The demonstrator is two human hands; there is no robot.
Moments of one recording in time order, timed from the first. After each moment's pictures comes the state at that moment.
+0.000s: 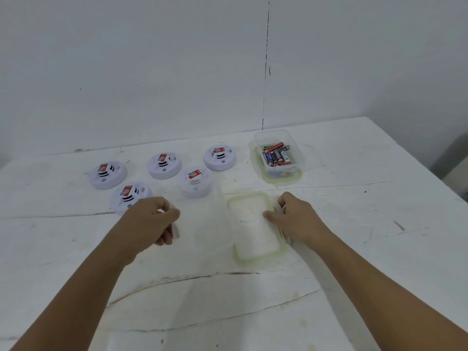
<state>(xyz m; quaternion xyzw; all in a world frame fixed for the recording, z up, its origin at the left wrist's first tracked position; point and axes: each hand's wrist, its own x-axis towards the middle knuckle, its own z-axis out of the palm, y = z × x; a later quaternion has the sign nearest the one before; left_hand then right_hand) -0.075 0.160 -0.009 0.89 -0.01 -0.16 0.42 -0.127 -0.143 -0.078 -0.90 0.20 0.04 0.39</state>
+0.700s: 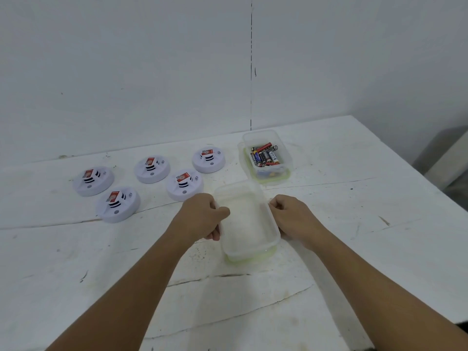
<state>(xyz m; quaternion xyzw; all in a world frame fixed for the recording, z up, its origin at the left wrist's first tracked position) -0.071 0.058 -0.029 0.90 -0.09 -0.21 0.38 -0.132 -0.154 -0.082 -0.82 0.22 0.02 0.53</state>
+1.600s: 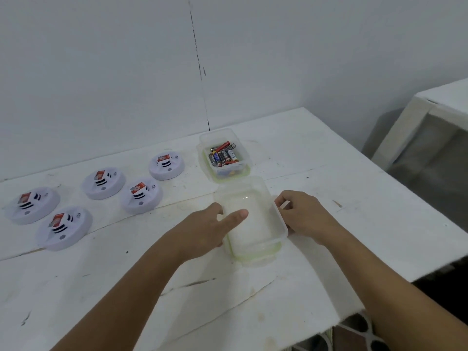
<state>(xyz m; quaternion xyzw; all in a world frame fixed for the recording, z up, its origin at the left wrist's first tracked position) -0.108 0.003 -0.016 0.87 -0.21 -0.33 0.28 -0.193 -0.224 -0.070 -0.84 0.27 -0.01 0.47</state>
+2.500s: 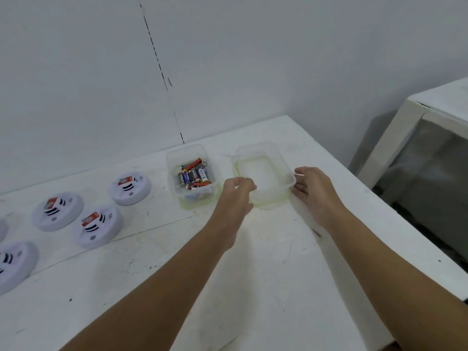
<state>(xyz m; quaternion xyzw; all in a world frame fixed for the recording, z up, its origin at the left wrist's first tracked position) -0.079 -0.175 -0.042 0.67 -0.04 -0.33 0.66 -0.134 -0.366 -0.078 -0.56 0.37 -0.20 0.71</state>
